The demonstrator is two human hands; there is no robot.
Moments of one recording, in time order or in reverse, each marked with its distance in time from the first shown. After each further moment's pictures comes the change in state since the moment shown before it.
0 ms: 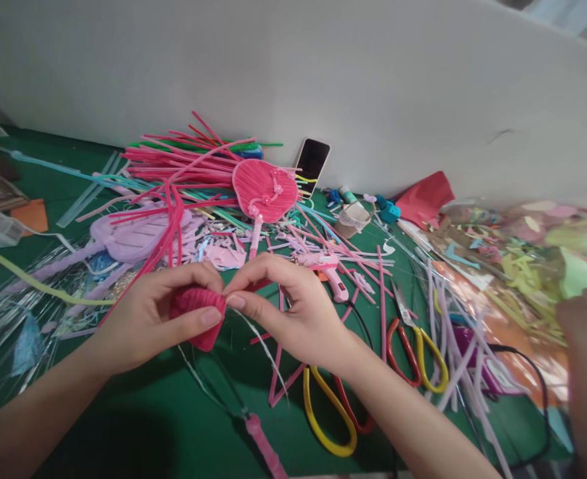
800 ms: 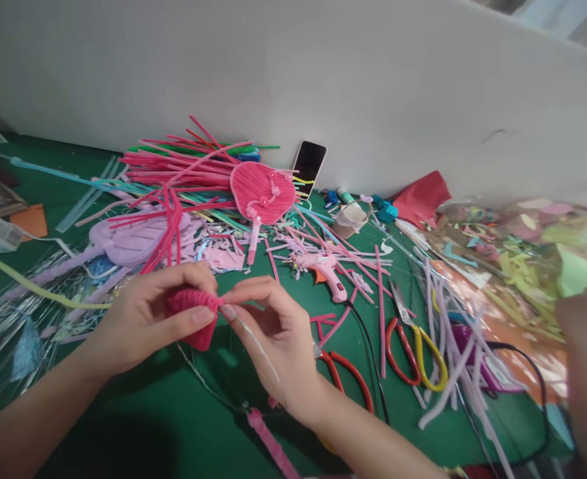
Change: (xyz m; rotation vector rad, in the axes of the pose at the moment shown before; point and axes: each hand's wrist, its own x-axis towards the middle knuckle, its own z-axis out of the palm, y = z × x) left_hand -0.001 0.005 -0.002 0.006 0.028 0.037; right_hand -0.023 0.006 0.047 0.207 0.411 0.115
